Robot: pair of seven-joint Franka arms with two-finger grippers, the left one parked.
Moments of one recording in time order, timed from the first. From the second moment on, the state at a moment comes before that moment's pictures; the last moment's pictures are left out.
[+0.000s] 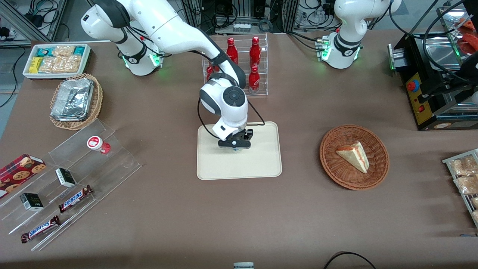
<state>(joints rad) 0.89 0.67 -0.10 -1.61 0.00 2.30 0.90</state>
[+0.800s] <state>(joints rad) 0.74 0.40 -0.12 -1.64 0.00 2.12 0.86</state>
